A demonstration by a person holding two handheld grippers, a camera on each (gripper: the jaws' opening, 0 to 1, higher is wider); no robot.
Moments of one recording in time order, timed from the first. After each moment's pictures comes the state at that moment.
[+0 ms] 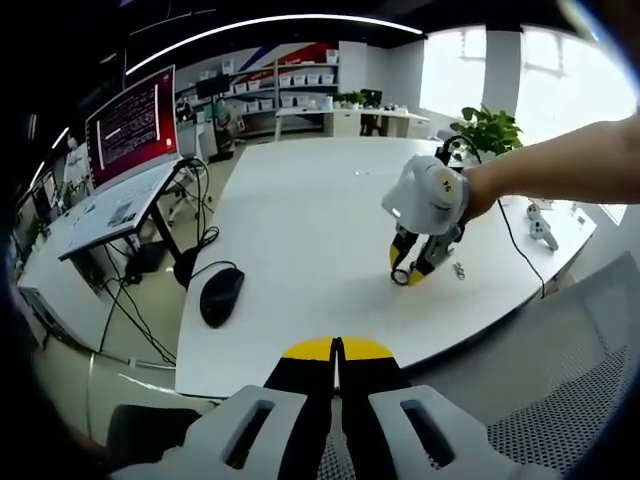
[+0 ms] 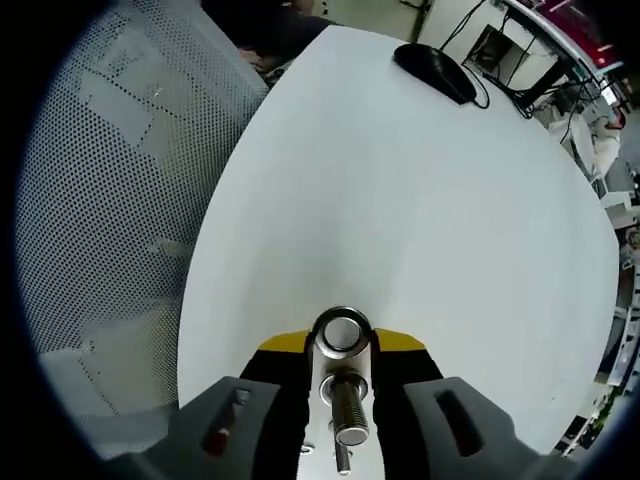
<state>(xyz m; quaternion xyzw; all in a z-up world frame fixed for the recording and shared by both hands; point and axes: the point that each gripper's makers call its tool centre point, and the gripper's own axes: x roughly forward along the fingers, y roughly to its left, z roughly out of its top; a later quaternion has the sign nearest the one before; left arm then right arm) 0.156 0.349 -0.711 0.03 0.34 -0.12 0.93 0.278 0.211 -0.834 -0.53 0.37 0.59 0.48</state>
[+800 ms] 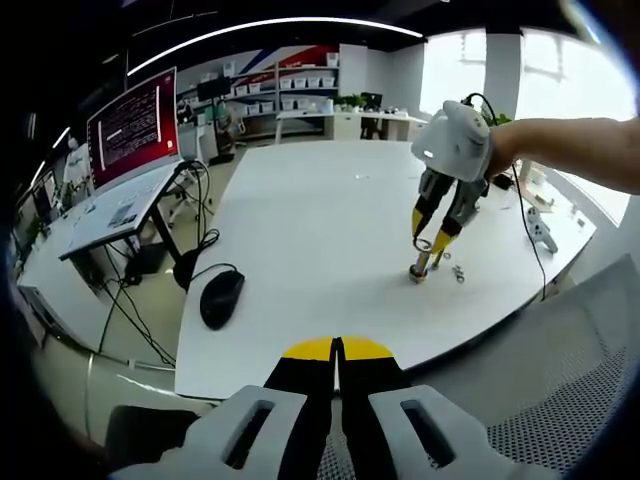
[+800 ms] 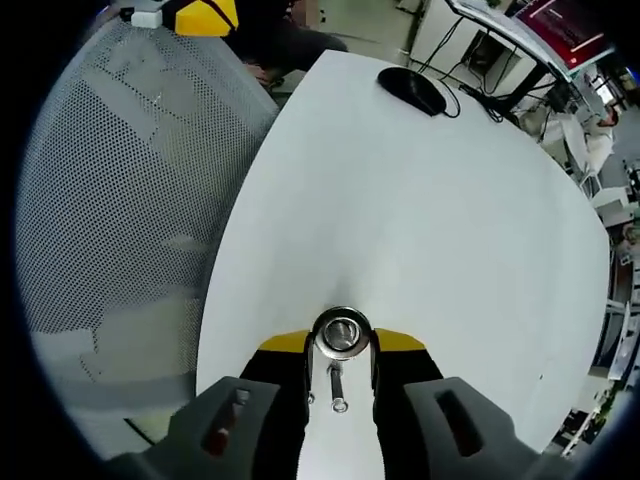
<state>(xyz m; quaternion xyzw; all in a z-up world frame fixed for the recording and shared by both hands) 0.157 0.349 -0.709 0.03 0.34 -0.12 0.93 0.289 0.174 -0.784 -0.53 0.37 0.59 0.48</state>
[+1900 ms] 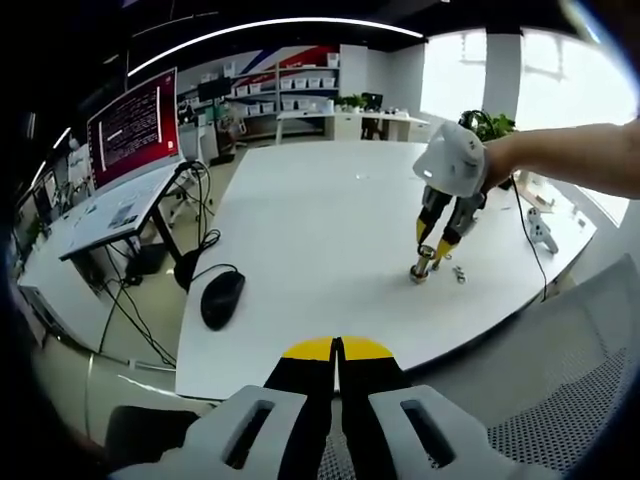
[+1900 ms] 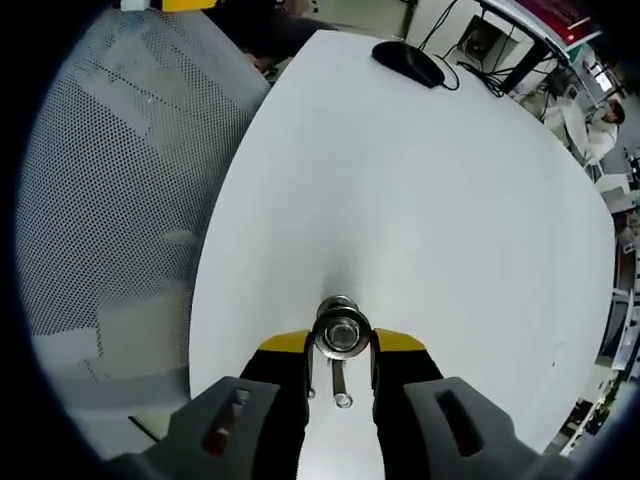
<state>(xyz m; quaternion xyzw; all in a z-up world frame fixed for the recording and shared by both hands) 0.157 0.350 -0.709 0.03 0.34 -0.11 0.93 0.294 0.162 -0.814 -0.54 0.40 0.58 0.47</state>
